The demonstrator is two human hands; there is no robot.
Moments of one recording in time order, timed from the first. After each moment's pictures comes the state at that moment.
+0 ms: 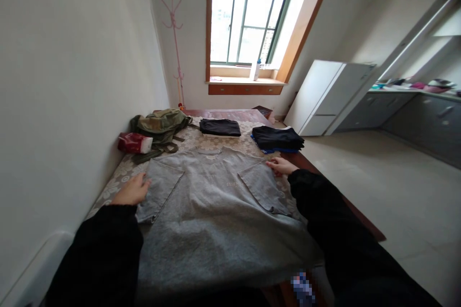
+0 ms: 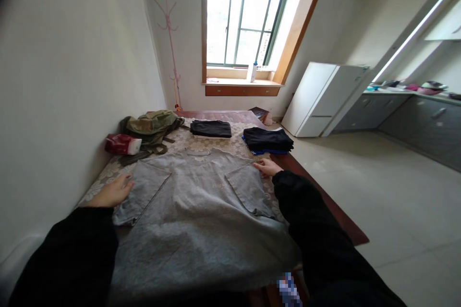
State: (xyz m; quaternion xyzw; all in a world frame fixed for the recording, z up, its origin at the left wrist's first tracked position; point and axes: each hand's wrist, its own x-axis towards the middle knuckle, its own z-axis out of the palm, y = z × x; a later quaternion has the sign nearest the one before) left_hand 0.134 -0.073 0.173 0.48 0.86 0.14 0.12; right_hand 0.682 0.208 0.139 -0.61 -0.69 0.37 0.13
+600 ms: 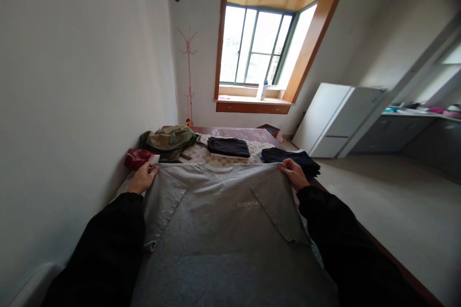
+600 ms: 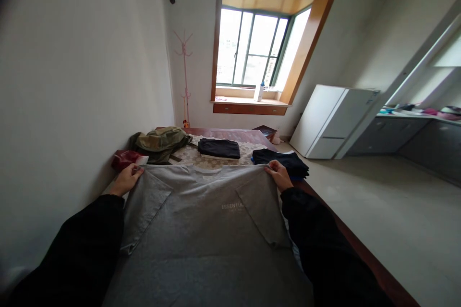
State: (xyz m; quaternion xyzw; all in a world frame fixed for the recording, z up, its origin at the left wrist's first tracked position) left_hand 0.059 0.035 0.160 0.44 0.83 0.31 0.12; right_hand 0.660 0.278 0.143 -0.51 -0.68 0.36 0.38
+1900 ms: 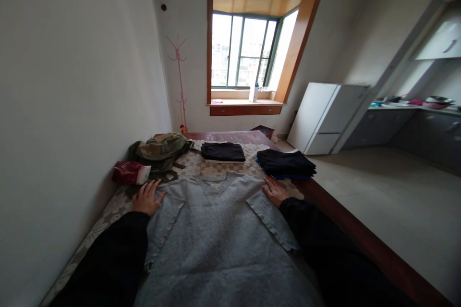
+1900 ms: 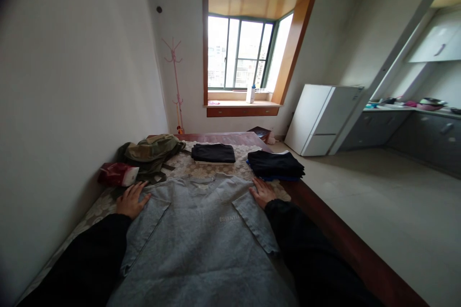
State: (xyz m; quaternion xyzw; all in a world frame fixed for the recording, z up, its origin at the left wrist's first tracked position) left_hand 0.111 0.037 0.115 0.53 0.84 0.12 -0.02; right_hand 0.644 0.264 0.058 -0.56 -0.82 0.08 0.08
